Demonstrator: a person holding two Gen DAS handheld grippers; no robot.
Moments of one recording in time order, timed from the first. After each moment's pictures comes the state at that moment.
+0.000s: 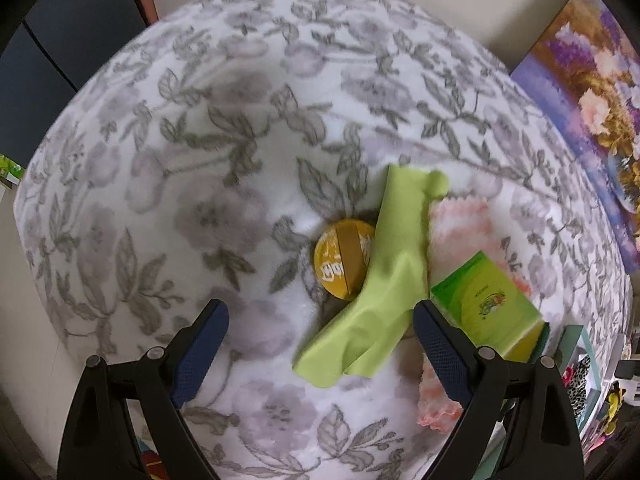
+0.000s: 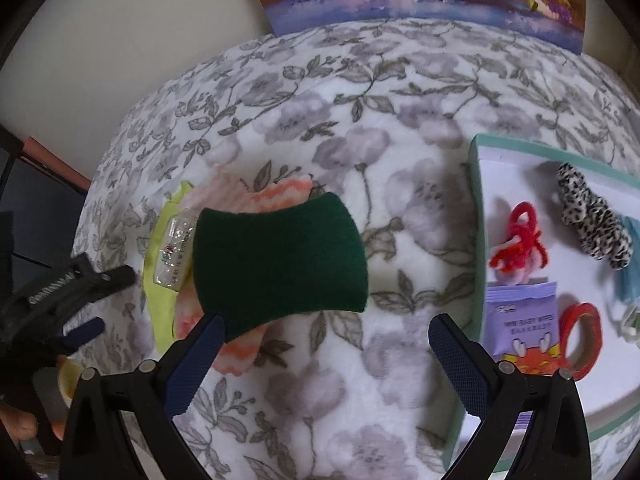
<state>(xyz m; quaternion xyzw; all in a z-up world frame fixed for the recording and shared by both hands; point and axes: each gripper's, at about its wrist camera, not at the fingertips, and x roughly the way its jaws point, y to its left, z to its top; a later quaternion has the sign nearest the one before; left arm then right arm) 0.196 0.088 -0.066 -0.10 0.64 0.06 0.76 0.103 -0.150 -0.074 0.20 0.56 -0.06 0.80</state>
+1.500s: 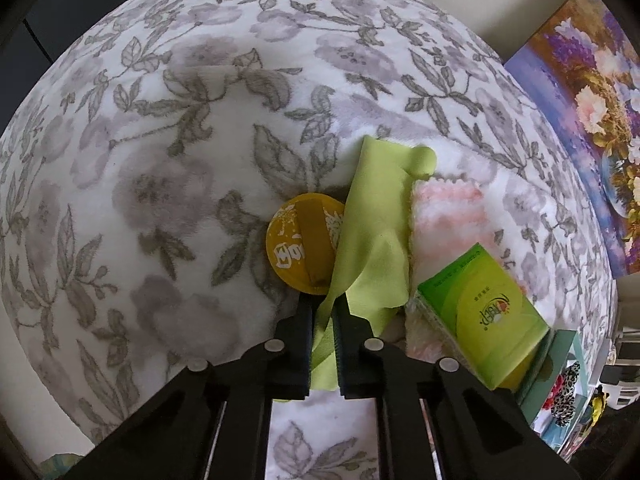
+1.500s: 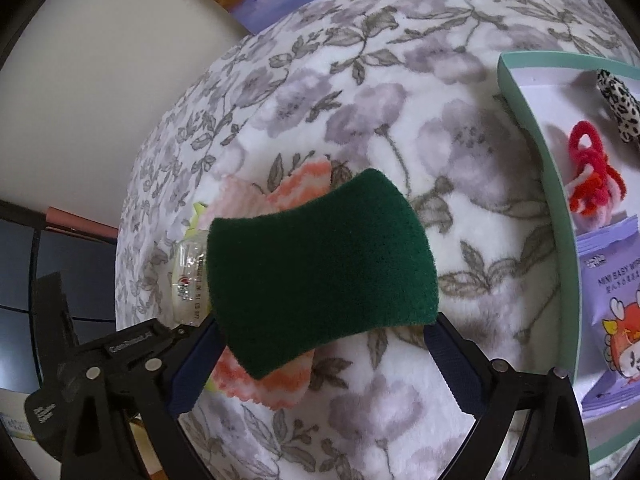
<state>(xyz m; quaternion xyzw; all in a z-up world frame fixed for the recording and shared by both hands) 0.198 0.068 -0.096 -0.15 0.64 0.03 0.76 0.114 -0.150 -0.108 0.35 0.54 -0.05 0.77</state>
